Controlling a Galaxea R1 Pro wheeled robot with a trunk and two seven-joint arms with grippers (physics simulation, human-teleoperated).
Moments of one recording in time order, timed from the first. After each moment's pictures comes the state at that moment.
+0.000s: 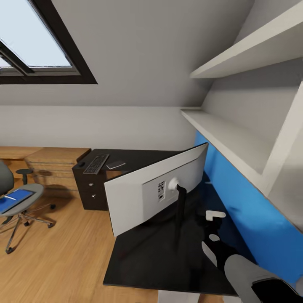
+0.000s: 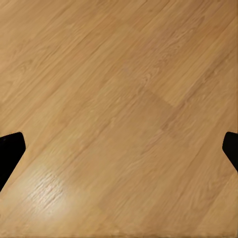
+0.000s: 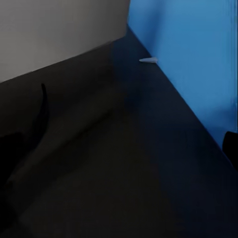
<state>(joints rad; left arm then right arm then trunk) -0.18 0.21 0.02 -0.22 0.57 -0.37 0.11 -0.77 -0.01 0.17 -0.22 -0.13 -0.37 -0.31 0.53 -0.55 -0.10</state>
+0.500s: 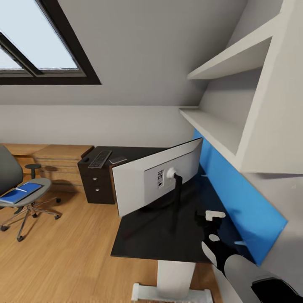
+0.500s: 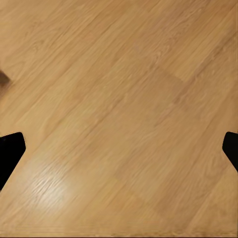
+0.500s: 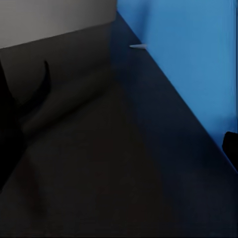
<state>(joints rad) -0.18 0.20 0.01 -0.22 0.56 -0.37 0.11 -0.77 -0.01 0.17 -0.21 -0.13 -0.37 -0.31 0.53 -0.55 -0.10</state>
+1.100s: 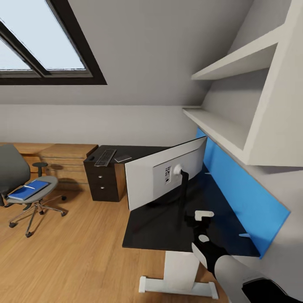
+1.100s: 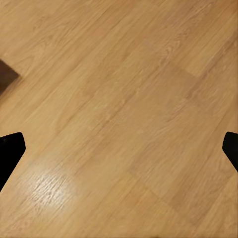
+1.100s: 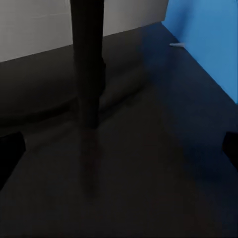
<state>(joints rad) -0.18 0.18 0.01 -0.22 0.55 -0.37 0.11 -0.77 0.06 0.18 -0.22 -0.09 -0.37 -0.31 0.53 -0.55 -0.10</state>
